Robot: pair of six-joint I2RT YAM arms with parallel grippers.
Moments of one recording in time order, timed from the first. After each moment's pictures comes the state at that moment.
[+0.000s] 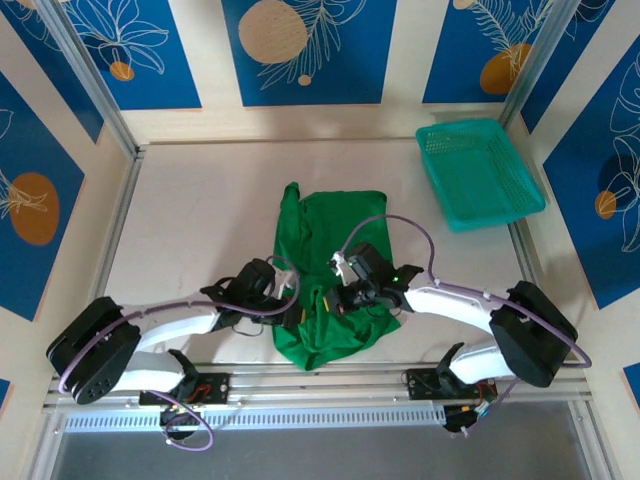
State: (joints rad) left arm -0.79 1.29 0.46 -0.03 0.49 -0.66; right arm 0.80 1.35 0.66 -0.28 -0.34 0.52
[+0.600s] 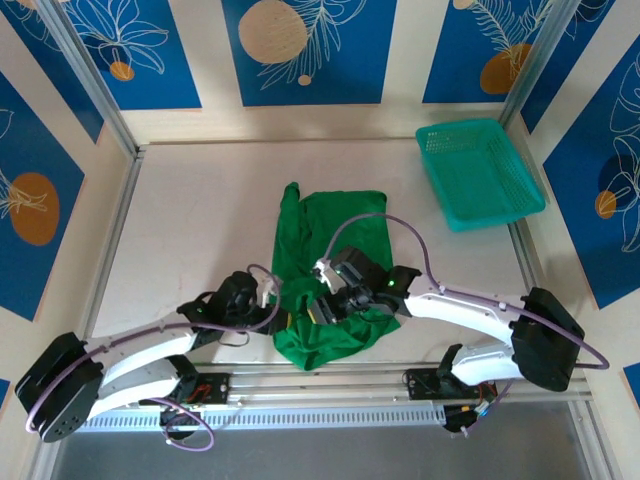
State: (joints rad) left arm -0.79 1.03 0.32 -0.07 0.38 -0.65; right arm 0.96 1.30 0.78 -0.38 -0.35 0.46
